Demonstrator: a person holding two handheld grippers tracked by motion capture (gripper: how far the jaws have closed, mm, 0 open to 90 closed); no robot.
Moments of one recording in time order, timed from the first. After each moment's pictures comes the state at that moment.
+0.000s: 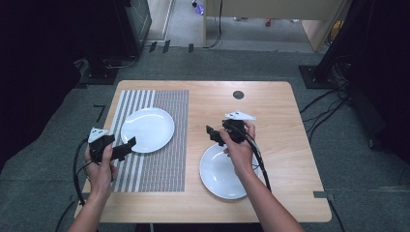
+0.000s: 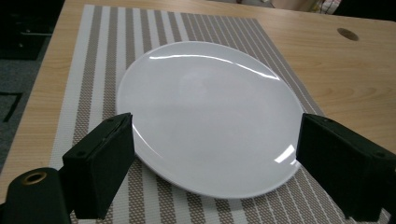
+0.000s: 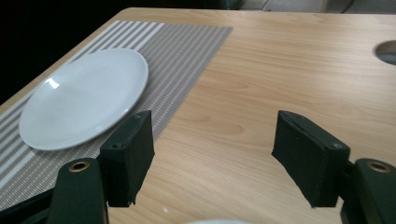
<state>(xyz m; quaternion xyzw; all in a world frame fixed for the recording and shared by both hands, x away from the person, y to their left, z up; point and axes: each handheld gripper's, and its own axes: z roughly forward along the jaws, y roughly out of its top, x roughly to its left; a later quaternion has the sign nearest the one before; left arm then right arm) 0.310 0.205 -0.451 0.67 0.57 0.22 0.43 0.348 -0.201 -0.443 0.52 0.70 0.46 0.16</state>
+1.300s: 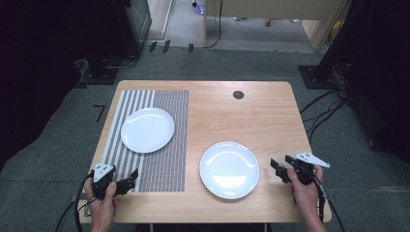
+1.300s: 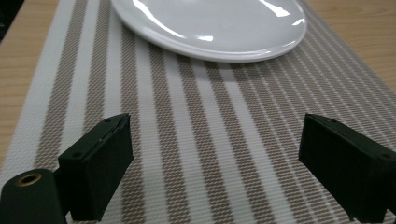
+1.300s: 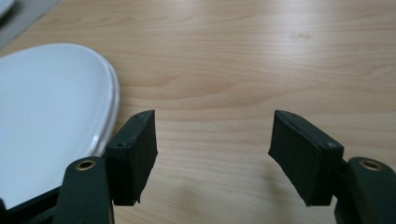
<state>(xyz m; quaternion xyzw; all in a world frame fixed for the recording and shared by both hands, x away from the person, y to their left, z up) 0.228 0.206 -0.507 0.68 0.57 0.23 0.39 0.235 -0.389 -0.510 0.60 0.66 0.41 0.21</state>
